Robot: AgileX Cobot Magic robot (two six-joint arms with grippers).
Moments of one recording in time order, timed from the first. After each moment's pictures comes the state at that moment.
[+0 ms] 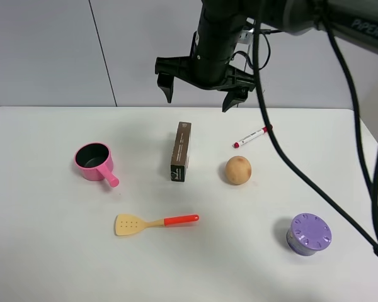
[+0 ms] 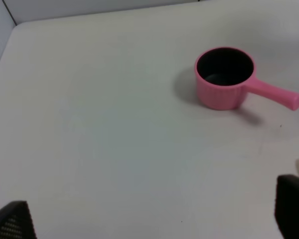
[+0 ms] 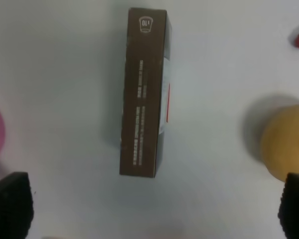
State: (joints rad) left arm 0.14 -0.01 -0.51 -0.08 1.06 0.15; right arm 0.67 2.01 -1.93 -0.12 1.20 0.75
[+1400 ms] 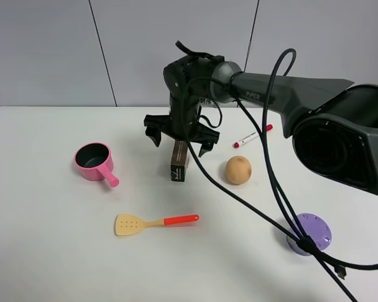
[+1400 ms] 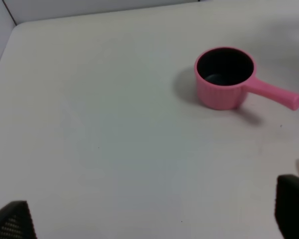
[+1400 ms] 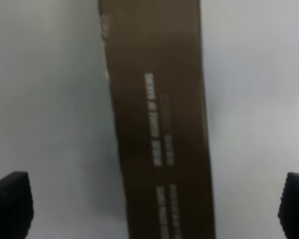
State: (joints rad) left arm 0.14 -0.01 -0.51 -0.08 1.06 0.15; right arm 0.68 2.35 -1.98 -0.09 1.01 0.91
